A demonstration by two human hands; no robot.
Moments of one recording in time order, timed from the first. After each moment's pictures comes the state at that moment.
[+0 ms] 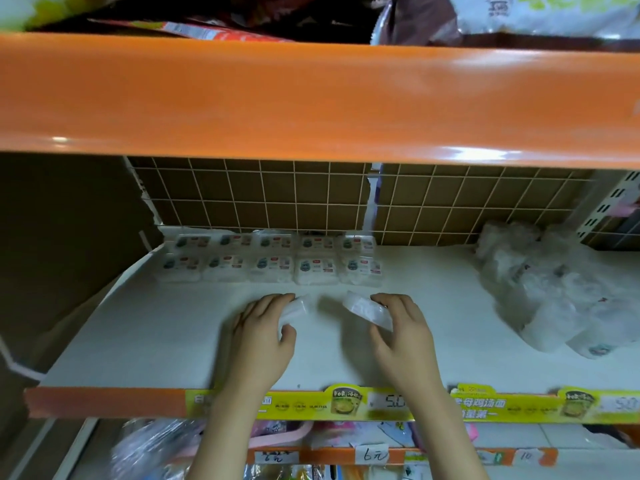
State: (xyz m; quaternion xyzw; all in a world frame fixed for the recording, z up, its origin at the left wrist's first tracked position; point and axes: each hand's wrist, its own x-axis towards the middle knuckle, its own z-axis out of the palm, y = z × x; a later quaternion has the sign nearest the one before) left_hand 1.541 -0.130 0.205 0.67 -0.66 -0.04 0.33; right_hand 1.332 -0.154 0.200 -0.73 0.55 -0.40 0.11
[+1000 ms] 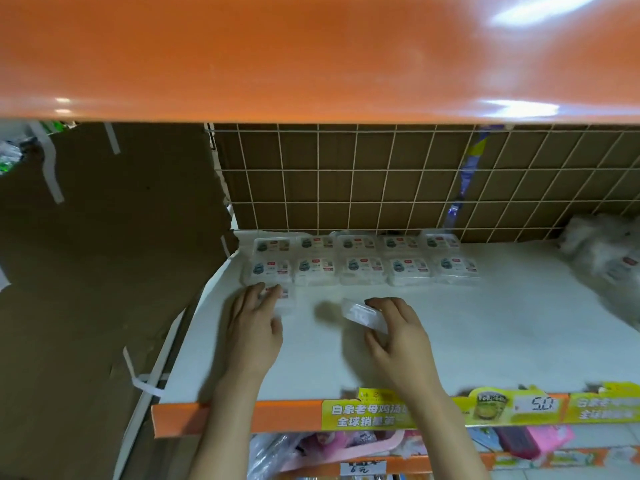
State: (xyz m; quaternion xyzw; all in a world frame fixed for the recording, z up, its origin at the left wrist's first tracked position) left_hand 1.729 -0.147 0.176 0.71 -0.66 -0.05 0.26; right_hand 1.507 -0.146 0.181 -0.74 0.54 -0.39 0.10
